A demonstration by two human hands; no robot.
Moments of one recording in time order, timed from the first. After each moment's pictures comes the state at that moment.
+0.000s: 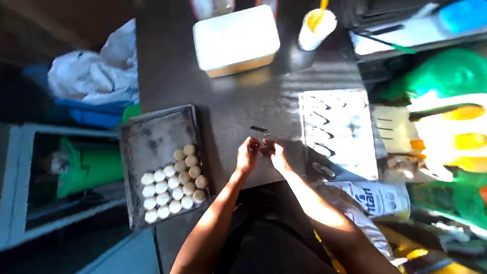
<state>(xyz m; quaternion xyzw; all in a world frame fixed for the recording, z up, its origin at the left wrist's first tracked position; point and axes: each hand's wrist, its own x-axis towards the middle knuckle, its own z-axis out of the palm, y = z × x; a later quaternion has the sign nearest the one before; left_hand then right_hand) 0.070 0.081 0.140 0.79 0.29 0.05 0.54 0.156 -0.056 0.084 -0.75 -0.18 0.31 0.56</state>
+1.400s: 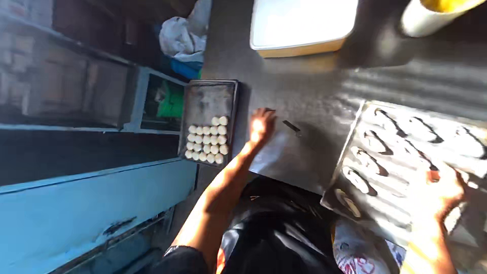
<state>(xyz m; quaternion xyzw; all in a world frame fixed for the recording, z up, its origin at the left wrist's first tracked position) 0.114 0.106 0.184 0.90 0.40 0.04 0.16 0.388 -0.240 0.141 -0.92 -0.19 0.05 0.34</state>
